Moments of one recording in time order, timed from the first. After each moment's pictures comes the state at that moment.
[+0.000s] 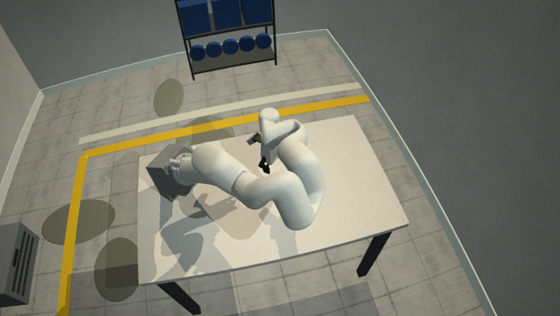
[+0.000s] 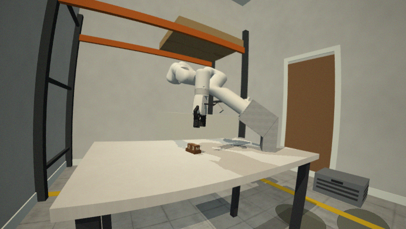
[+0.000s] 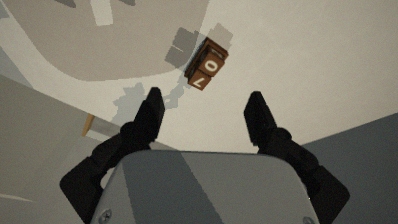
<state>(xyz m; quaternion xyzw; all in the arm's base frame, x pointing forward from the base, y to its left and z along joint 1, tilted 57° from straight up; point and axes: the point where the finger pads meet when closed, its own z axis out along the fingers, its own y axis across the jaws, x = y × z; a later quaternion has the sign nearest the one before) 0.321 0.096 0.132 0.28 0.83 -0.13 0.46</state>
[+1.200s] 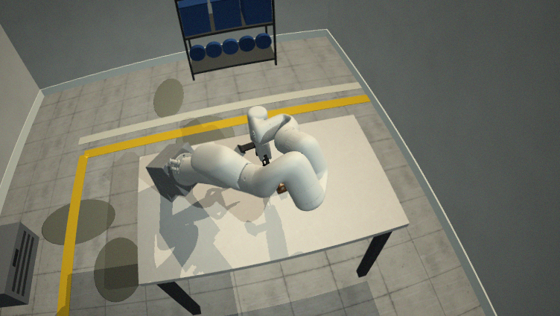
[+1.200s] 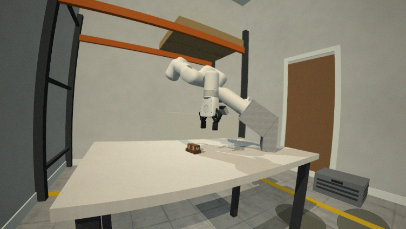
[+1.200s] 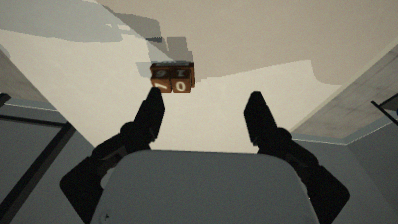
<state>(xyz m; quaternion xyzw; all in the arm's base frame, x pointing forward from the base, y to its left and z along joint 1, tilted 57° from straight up) 0.302 0.102 0.088 -0.14 0.87 -0.33 0.34</state>
